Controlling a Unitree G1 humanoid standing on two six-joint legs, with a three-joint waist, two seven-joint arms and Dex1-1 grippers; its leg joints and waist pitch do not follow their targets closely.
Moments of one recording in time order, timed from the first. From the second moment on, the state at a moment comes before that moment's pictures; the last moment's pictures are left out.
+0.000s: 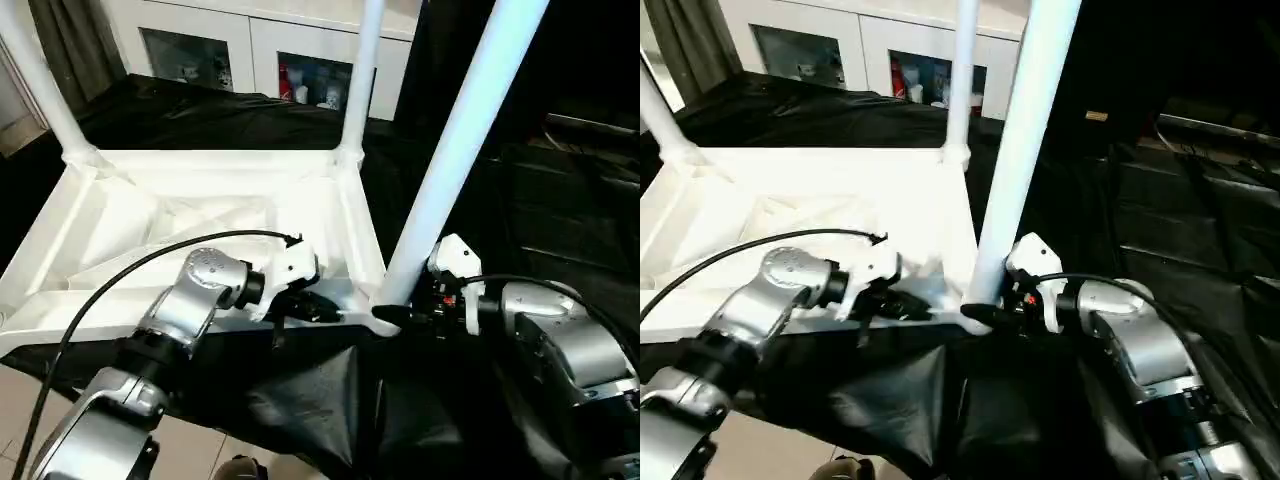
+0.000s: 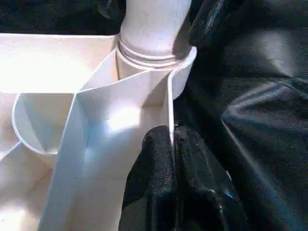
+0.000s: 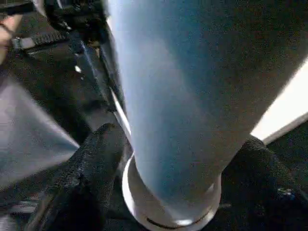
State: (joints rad) left arm -0.60 0.34 -0.32 0.51 -0.02 0.11 -1.30; right arm -0.34 -0.51 0.17 0.13 0.23 0.34 1.06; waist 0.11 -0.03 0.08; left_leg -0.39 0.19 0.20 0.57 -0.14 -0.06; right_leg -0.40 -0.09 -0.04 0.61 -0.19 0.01
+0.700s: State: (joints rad) left arm -0.65 0.28 -0.32 0.58 0.02 0.15 -1.14; right arm -0.36 -0.42 0.13 0.21 0.19 0.33 0.88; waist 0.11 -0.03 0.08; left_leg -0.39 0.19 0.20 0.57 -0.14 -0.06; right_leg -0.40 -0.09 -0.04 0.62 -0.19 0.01
